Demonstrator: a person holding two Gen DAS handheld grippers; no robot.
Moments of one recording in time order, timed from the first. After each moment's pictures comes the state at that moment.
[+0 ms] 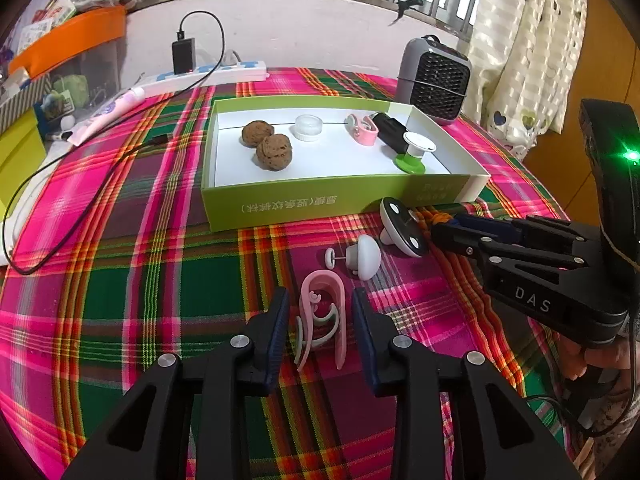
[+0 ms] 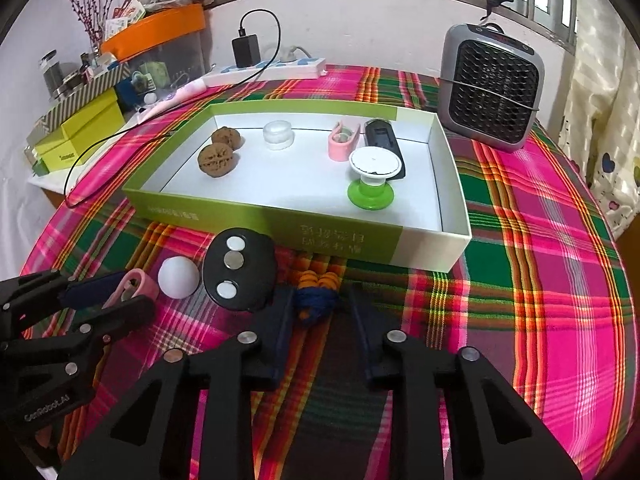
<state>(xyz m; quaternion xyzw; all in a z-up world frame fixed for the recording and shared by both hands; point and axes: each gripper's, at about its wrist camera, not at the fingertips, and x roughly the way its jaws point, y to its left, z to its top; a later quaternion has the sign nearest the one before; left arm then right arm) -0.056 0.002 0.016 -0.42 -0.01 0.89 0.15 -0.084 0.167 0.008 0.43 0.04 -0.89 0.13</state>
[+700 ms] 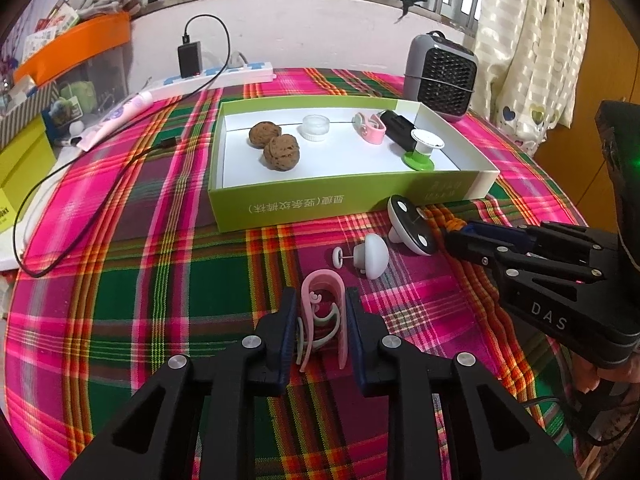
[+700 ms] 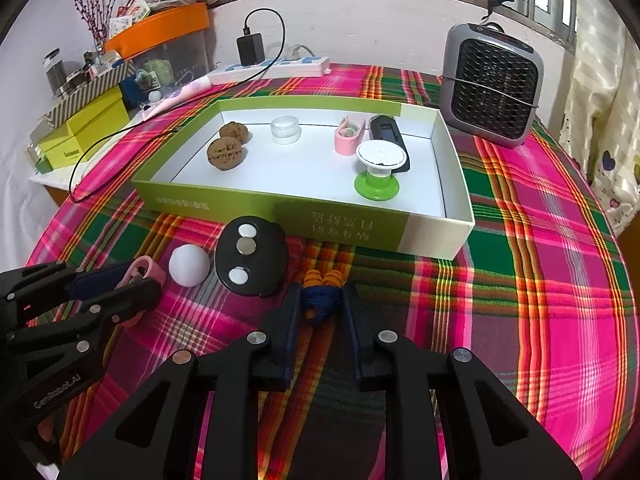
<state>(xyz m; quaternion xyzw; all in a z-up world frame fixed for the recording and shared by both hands) -0.053 0.006 0.016 -0.42 0.01 0.90 0.13 -0.076 0.165 0.008 0.43 0.03 -0.89 0.13</state>
